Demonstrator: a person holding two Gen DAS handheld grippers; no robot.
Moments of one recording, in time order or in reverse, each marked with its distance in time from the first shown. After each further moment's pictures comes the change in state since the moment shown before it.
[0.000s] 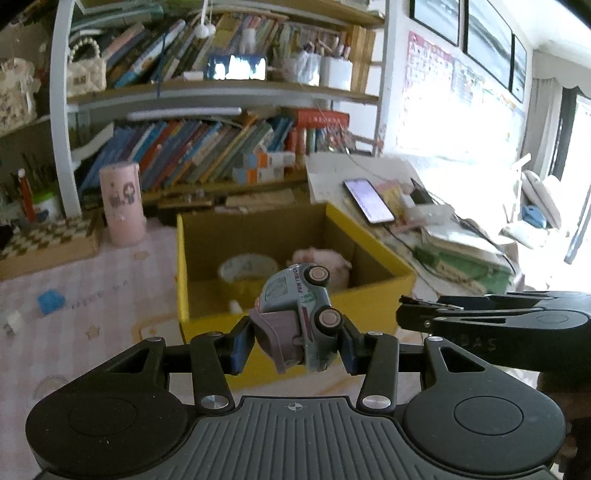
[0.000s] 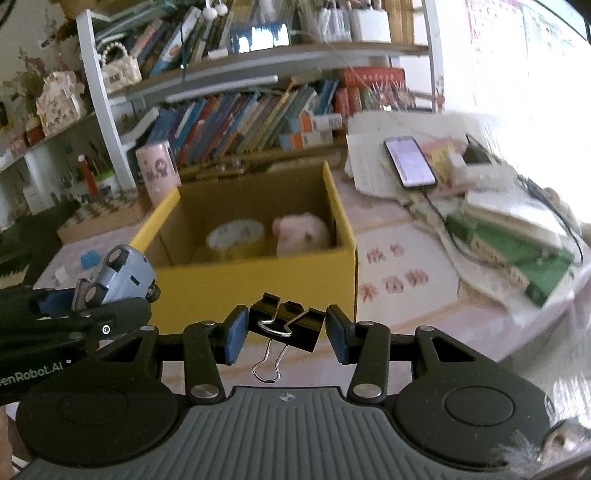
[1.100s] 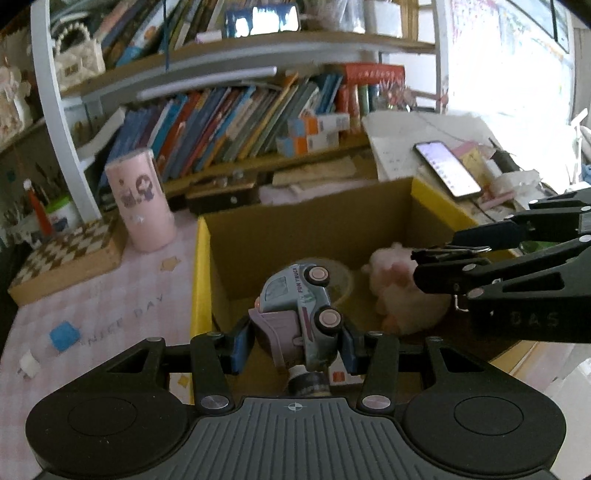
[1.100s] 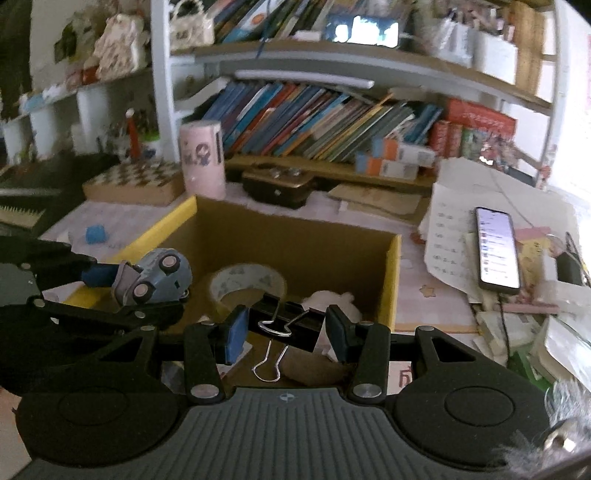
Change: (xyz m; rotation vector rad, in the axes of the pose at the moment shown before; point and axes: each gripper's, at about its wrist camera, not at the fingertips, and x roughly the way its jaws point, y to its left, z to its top) left arm 0.120 0.022 0.034 0.060 0.143 0.195; right arm 0.120 -0.003 0.083 -0.335 0.056 0.186
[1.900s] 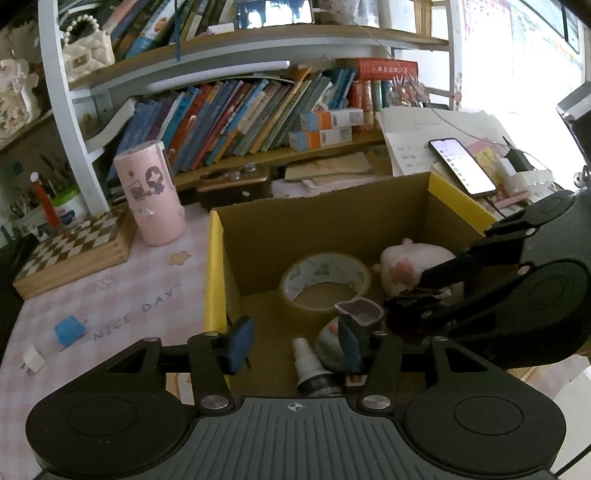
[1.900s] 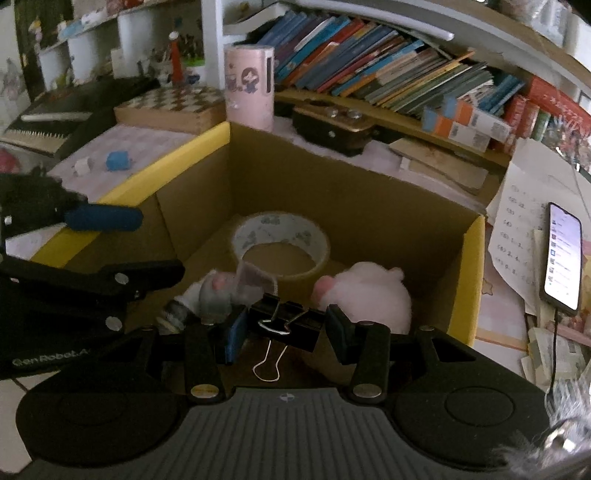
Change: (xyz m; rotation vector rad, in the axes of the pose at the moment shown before) left arm 0.007 0.006 0.001 -0.012 0.005 0.030; right arm 0.064 0.008 0.005 -0.149 0.205 0.130
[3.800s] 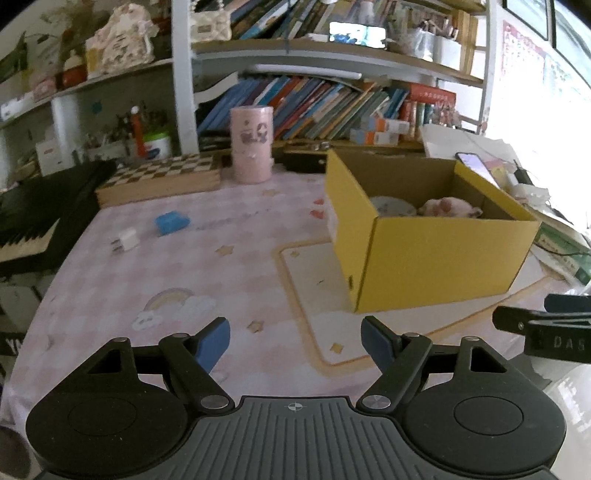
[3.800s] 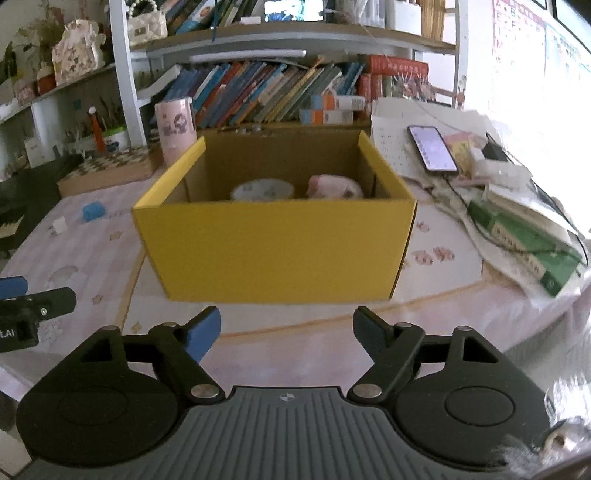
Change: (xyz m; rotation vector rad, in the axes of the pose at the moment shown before) left arm -0.133 0.087 -0.130 -0.177 -0.030 0.032; right arm -0.105 0.145 -0.116 0.422 -0.176 -0.327
